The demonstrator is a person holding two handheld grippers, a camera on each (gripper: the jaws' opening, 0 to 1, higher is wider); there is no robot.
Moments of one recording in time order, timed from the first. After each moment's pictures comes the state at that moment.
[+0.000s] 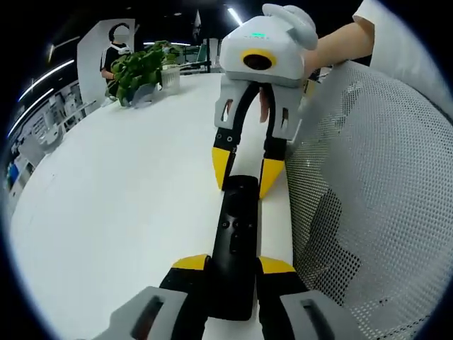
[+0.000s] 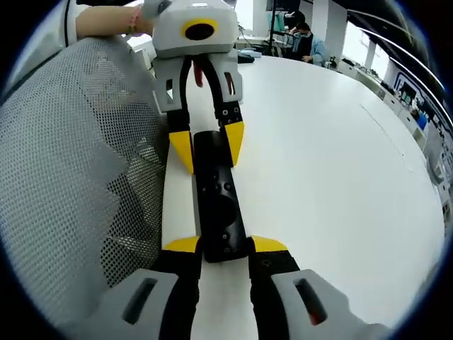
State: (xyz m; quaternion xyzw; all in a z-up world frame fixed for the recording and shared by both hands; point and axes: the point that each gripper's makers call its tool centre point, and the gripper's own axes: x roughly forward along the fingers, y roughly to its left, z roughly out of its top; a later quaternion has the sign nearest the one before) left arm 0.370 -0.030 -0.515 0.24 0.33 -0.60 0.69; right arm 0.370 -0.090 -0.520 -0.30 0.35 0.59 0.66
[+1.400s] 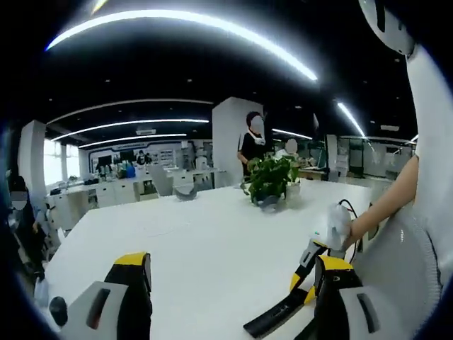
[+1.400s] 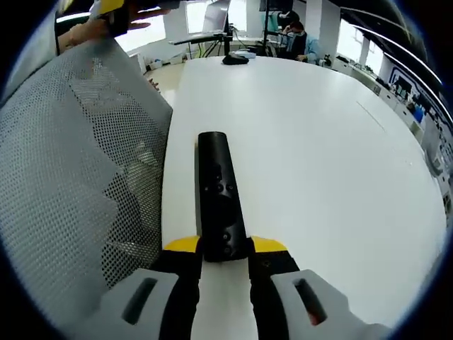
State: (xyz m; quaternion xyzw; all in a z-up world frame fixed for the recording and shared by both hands) left arm 0.381 0.054 -0.314 0.04 0.08 -0.30 0.95; right arm 0.373 -0.087 -0.518 -0.28 0.37 0.59 0.67
